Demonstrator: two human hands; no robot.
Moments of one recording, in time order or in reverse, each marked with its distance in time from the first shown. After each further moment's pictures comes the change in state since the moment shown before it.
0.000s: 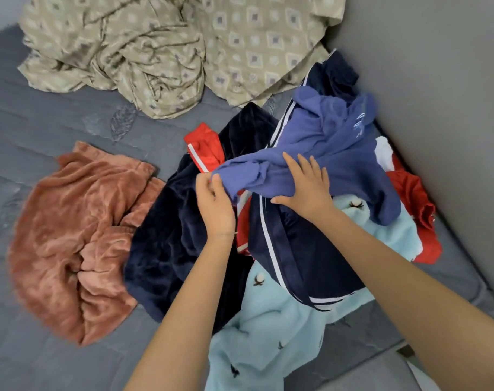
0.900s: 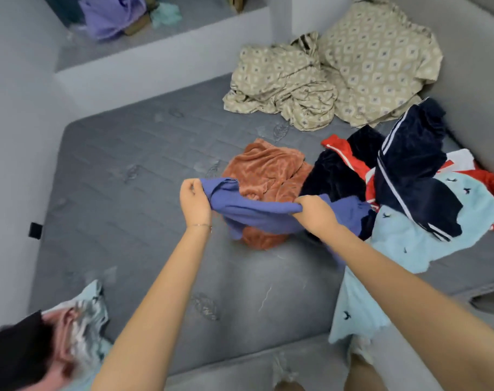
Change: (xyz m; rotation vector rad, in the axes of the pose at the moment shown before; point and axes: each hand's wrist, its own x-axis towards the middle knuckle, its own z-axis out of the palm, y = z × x) left_hand -0.075 0.140 -0.578 0.062 0.284 -0.023; right_hand -0.345 -0.437 0.019 0.080 -0.097 -0.158
